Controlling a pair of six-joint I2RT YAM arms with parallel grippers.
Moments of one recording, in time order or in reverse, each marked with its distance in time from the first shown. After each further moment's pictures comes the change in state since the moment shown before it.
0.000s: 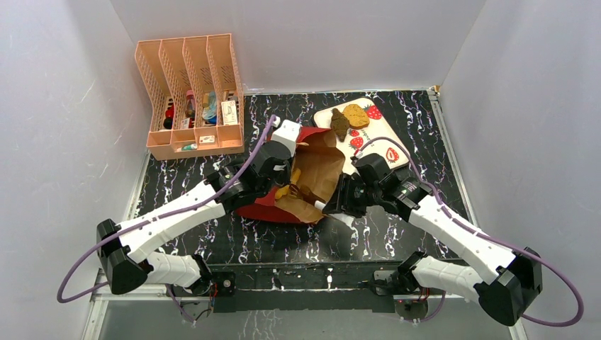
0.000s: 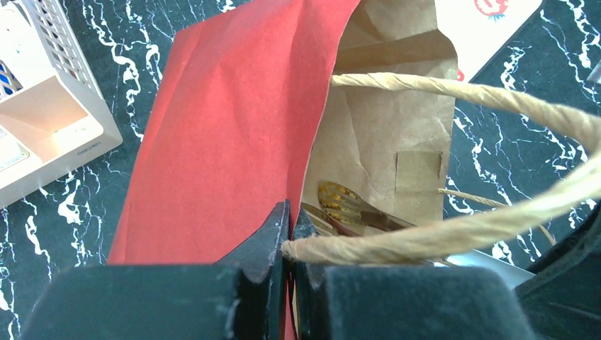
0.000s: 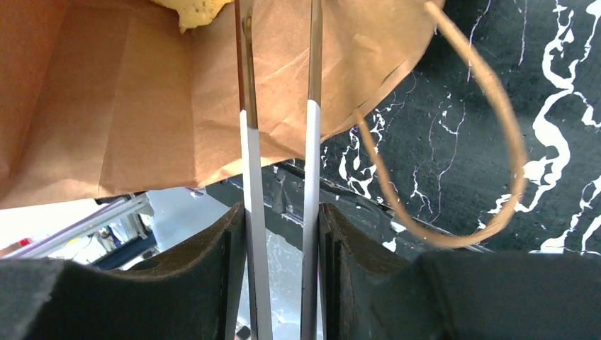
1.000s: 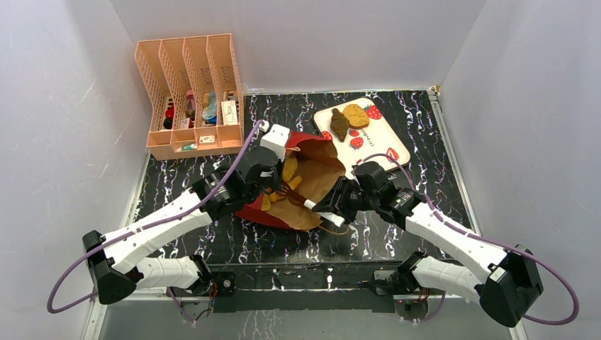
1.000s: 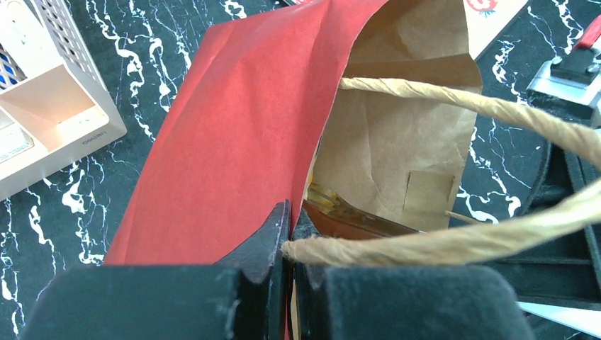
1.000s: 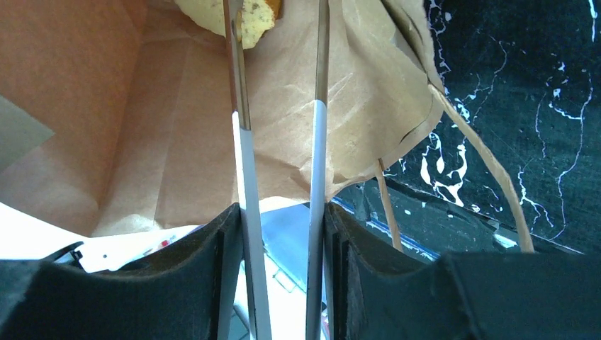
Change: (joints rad) left arm 0.000 -0.112 -0.060 -0.027 0.018 -0.003; right arm -0.002 -0.012 -0.173 0.277 -0.080 0.366
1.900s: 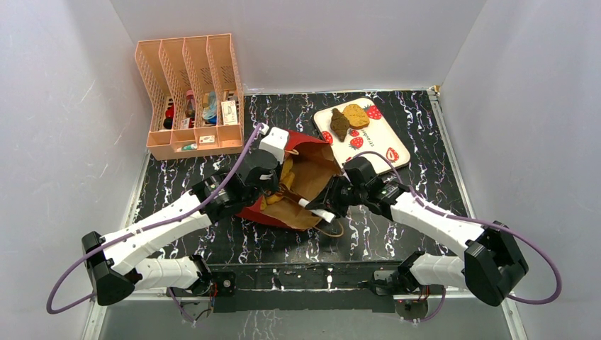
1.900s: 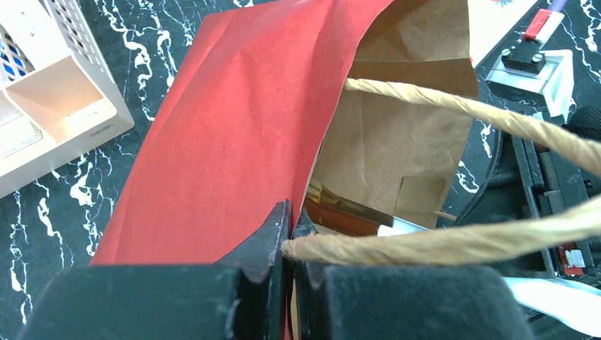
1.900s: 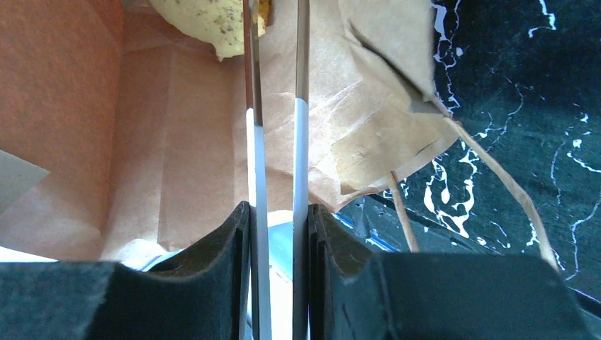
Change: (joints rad) left arm 0.000 -0.019 -0.034 0.004 -0.012 0.009; right arm -0.007 0.175 0.008 0.134 -0.042 0.000
